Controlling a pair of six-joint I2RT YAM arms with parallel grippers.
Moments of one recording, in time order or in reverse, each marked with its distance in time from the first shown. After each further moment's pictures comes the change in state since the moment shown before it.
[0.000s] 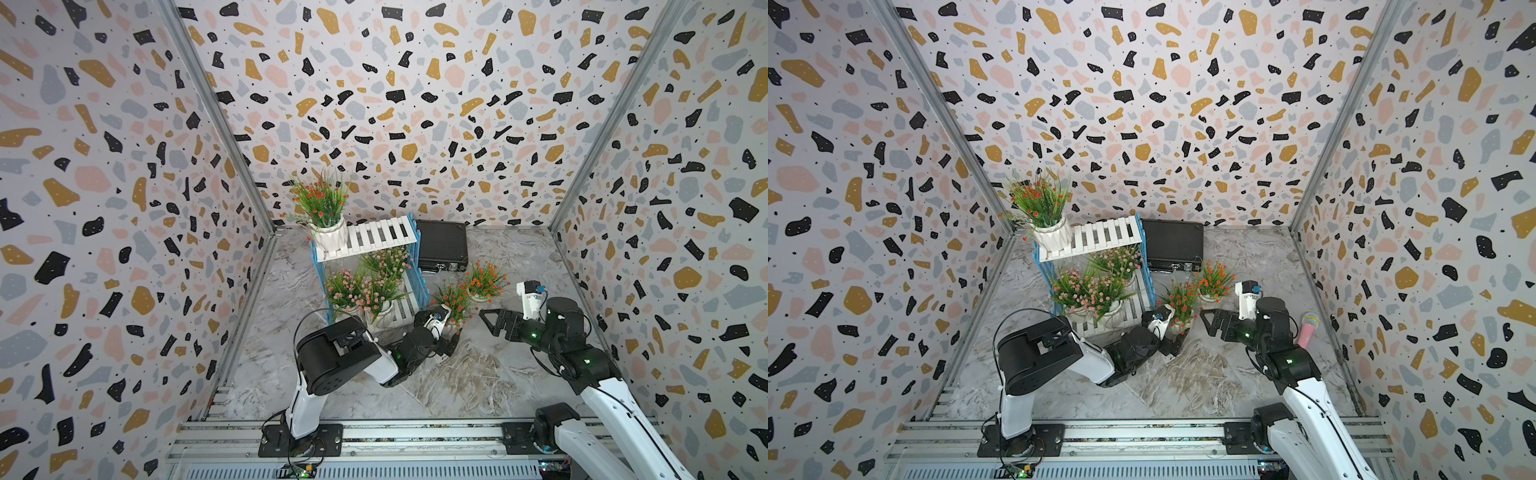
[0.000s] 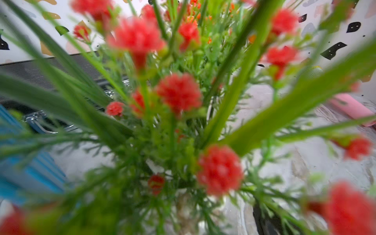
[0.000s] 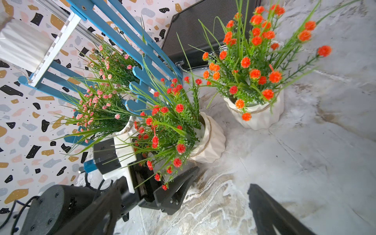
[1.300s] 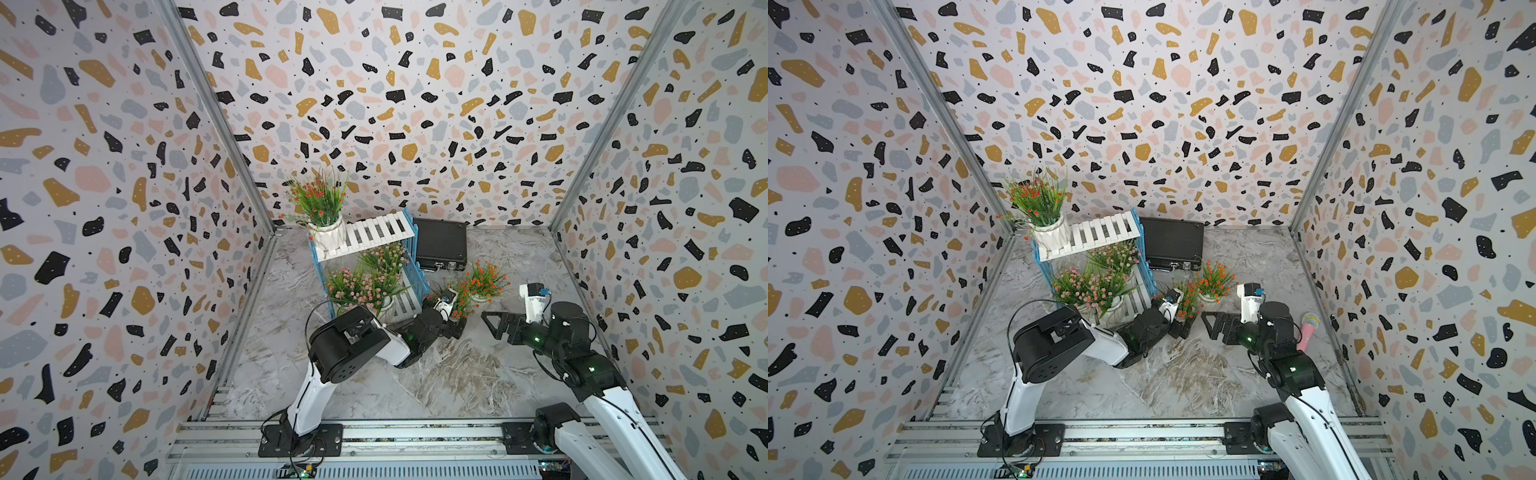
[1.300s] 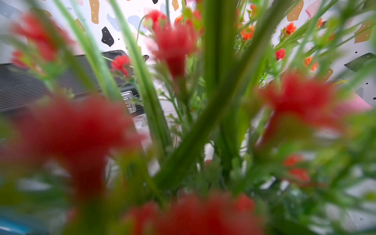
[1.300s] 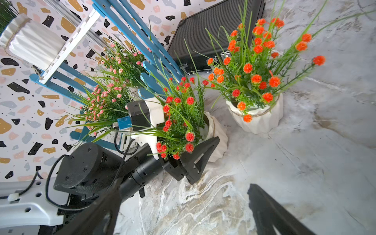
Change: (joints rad) left arm 0.065 0.116 0.216 -0.110 0.061 -0.004; right arm 0.000 -0.063 -0.016 -0.006 0.000 -0.019
